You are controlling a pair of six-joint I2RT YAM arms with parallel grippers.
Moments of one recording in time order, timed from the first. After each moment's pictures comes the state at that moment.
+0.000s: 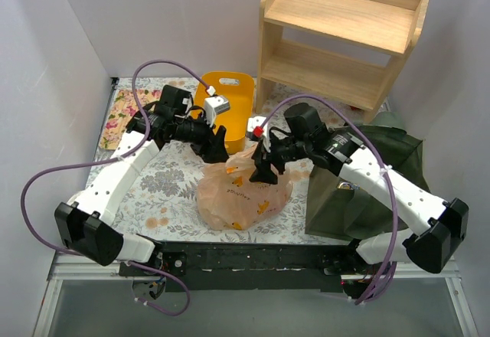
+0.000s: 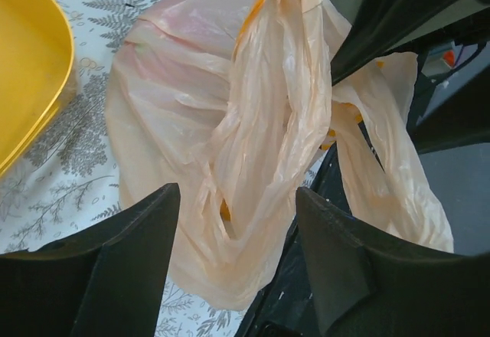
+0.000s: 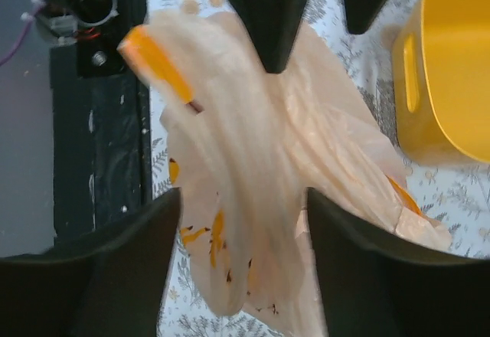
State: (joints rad) left arm -0.42 1.36 1.40 -0.91 0.68 0.23; right arm 0.78 1.28 1.26 -0.62 -0.67 -0.36
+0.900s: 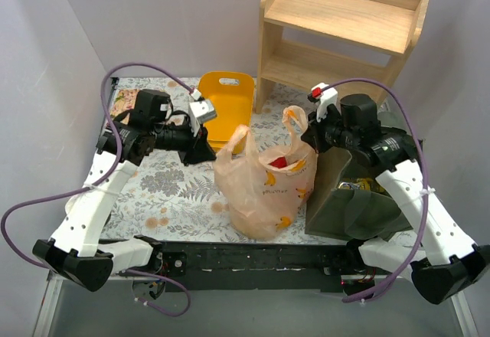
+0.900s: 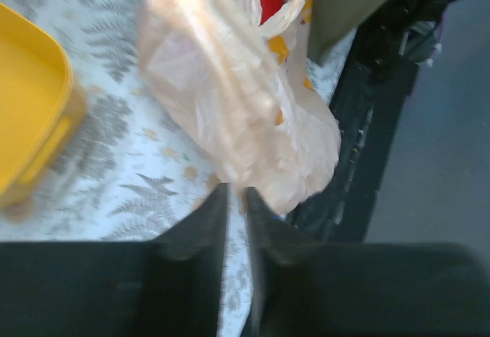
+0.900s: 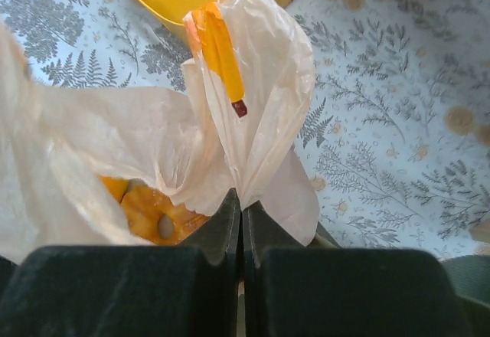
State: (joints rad) left arm -0.40 1.19 1.47 -1.01 0.74 0.34; right arm 0.48 1.08 1.26 -0.71 -0.25 -0.06
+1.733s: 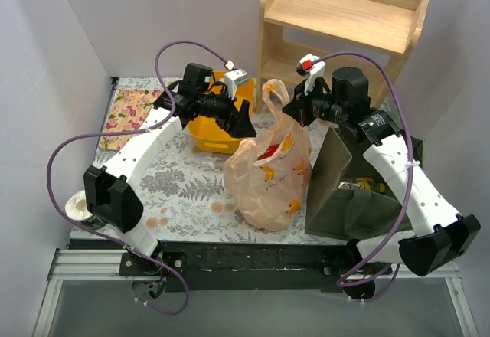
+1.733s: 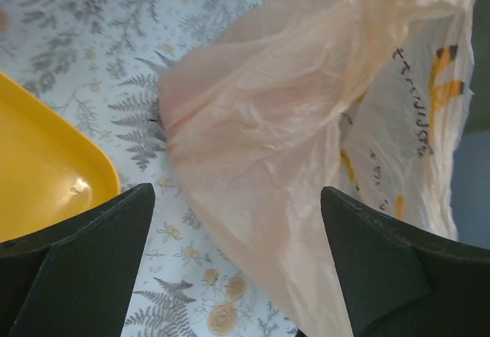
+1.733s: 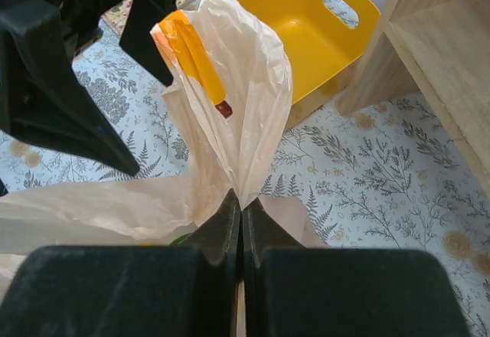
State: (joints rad) left arm -0.46 1.64 1.63 -0.66 0.73 0.06; right arm 0.48 1.27 1.43 -0.51 -0.38 -0.06
